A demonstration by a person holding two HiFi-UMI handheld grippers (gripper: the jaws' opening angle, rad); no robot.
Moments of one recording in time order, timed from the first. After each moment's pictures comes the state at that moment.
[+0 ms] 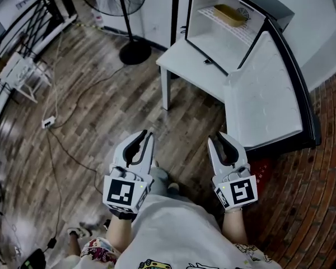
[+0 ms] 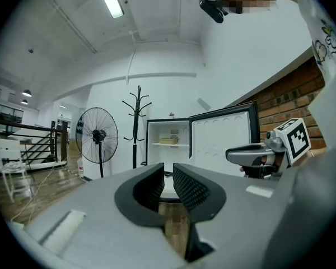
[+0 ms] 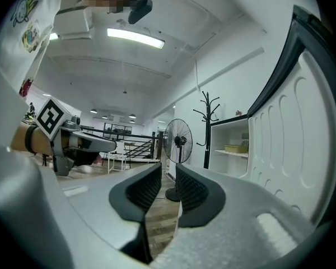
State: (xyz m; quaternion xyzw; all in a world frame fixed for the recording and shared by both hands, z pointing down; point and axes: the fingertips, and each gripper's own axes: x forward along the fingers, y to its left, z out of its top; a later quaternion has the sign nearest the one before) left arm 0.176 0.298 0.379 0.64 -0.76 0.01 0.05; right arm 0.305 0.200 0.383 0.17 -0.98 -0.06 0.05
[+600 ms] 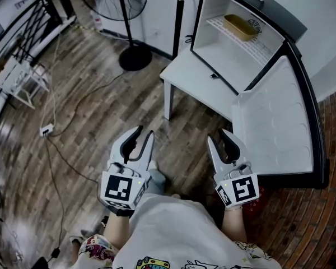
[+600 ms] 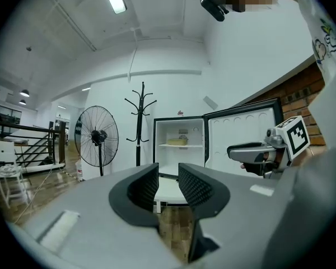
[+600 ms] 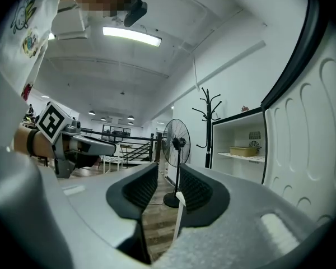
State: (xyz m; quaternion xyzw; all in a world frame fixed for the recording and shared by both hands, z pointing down) left arm 0.086 0.238 0.378 0.65 -0.76 0.02 0.04; right arm 0.222 0.138 0.376 0.17 -0.98 -0.05 0.04
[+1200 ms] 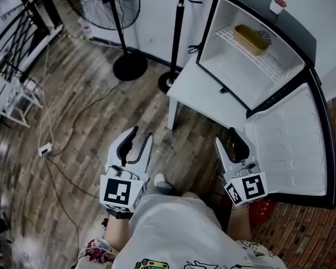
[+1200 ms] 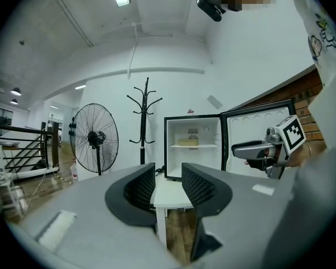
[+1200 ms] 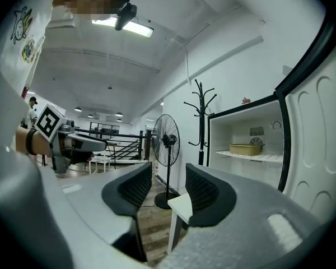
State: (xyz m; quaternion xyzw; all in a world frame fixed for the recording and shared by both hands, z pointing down) left arm -0.039 0.198 0.376 0.67 -0.74 0.02 0.03; right arm 0.133 0.084 0.377 0.23 -0.97 -0.04 0.05
